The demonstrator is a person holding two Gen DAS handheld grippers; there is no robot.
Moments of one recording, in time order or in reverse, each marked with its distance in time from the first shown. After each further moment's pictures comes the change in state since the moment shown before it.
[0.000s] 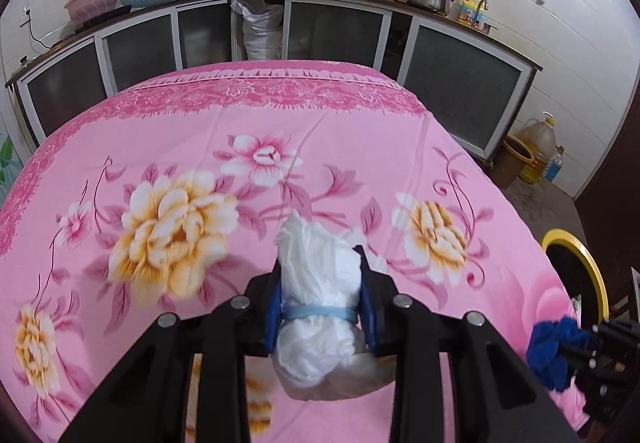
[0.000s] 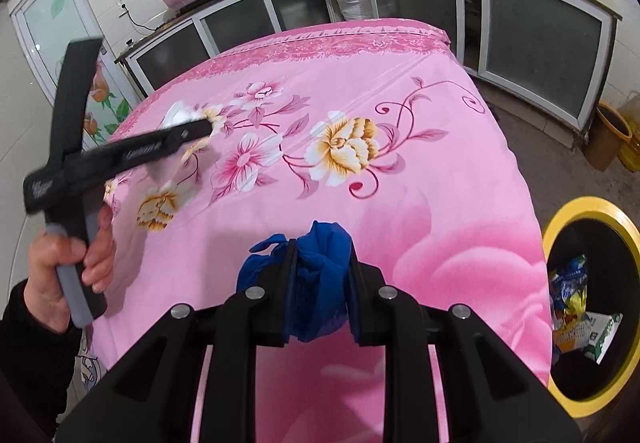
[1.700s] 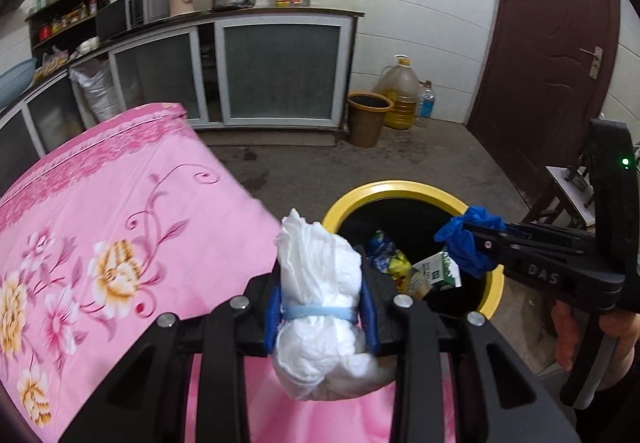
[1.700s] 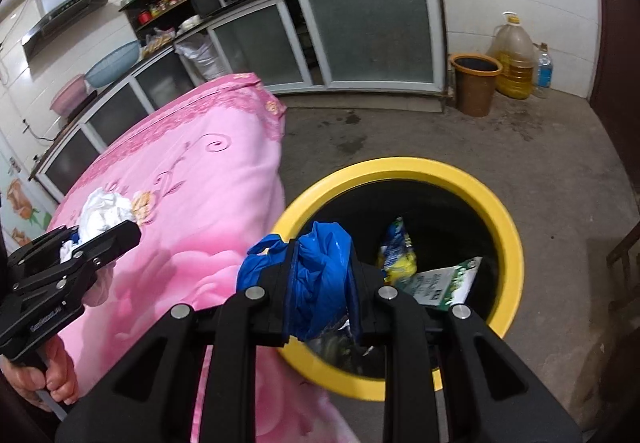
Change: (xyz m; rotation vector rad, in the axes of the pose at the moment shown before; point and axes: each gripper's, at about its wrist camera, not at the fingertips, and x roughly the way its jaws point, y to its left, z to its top) left arm -0.026 -0.281 -0.035 0.397 -0.015 -0.340; right arm -0.122 -0.214 -0.061 0.368 -0.178 -0.290
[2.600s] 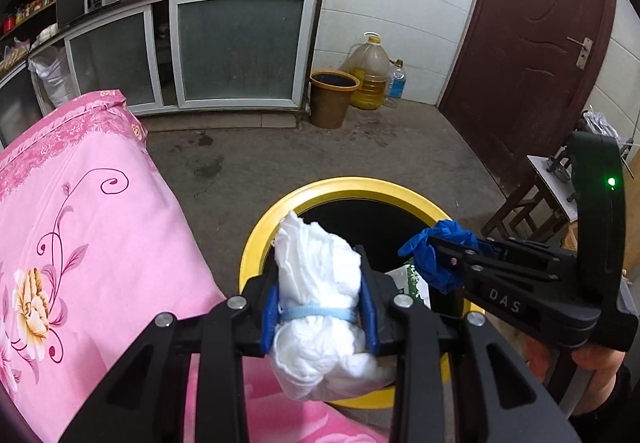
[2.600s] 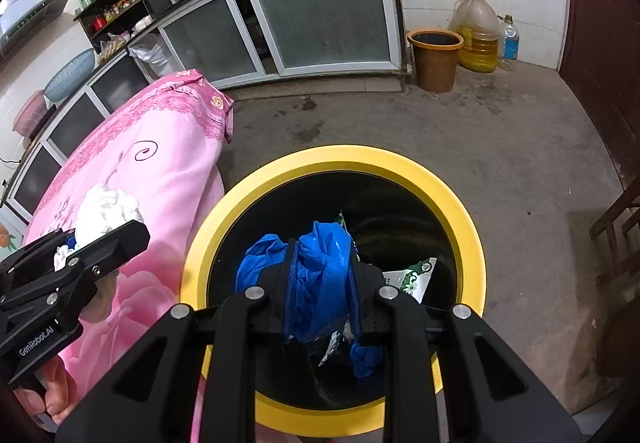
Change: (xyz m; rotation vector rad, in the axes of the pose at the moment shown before) left arm 0.084 -0.038 0.028 -0.003 0.085 -0.115; right arm 0.039 -0.049 0.006 0.084 0.060 -0.107
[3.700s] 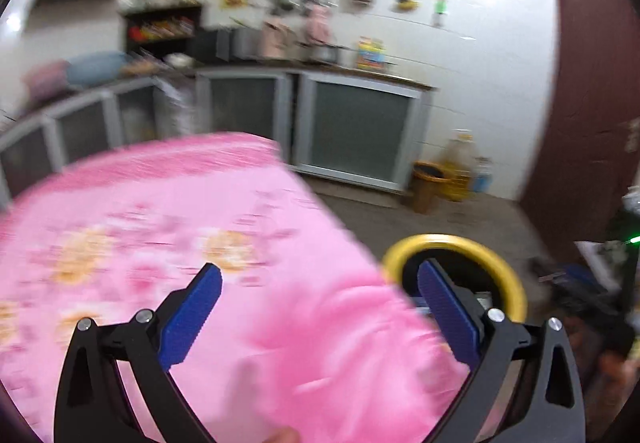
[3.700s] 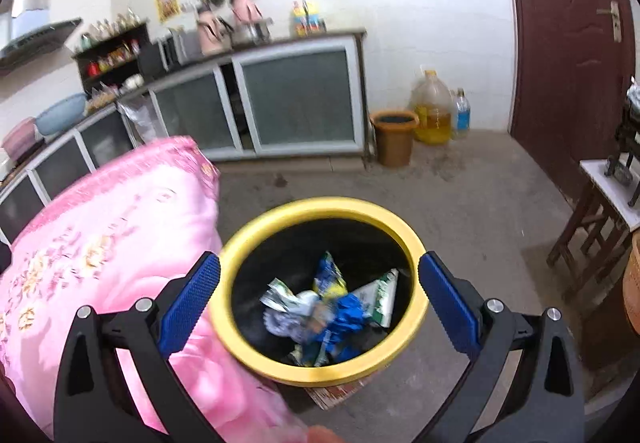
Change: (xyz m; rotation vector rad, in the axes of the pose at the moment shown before) left arm -0.203 0.062 -0.100 -0.189 -0.336 0.381; right arm -0.115 0.050 -0.069 -0.013 -0.380 -0.137
